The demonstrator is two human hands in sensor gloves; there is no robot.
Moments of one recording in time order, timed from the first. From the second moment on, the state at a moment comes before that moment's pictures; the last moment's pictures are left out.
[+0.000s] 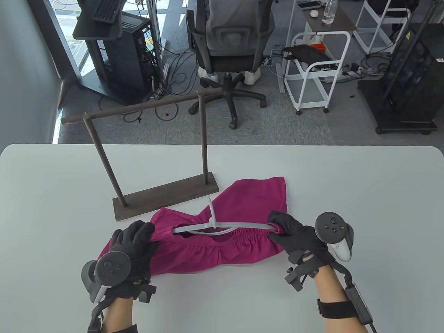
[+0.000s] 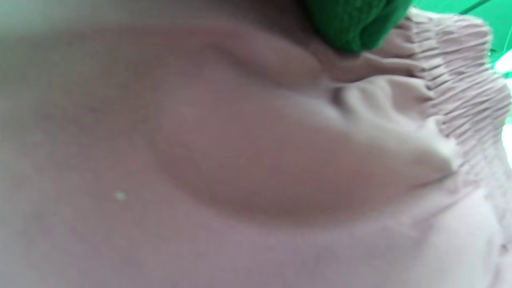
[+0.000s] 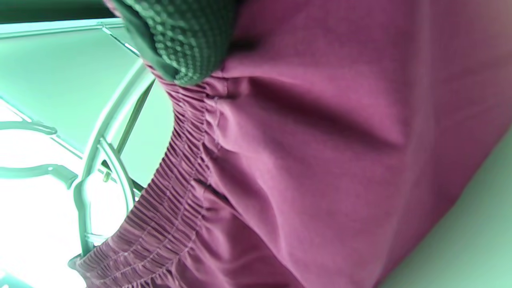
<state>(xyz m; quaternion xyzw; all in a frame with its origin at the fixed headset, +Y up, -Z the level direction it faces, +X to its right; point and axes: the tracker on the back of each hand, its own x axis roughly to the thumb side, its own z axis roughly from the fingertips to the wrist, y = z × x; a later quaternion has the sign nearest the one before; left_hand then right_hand) -0.271 -0.703 -0.282 0.17 -0.07 0.31 0.93 0.202 -0.701 -0.348 0.15 0.01 0.85 0.50</state>
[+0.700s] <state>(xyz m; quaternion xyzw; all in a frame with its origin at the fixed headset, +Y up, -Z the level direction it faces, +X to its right) -0.273 -0.715 -0.295 0.13 -0.09 0.39 0.91 0.203 -0.703 -0.346 0.12 0.02 0.90 0.42</state>
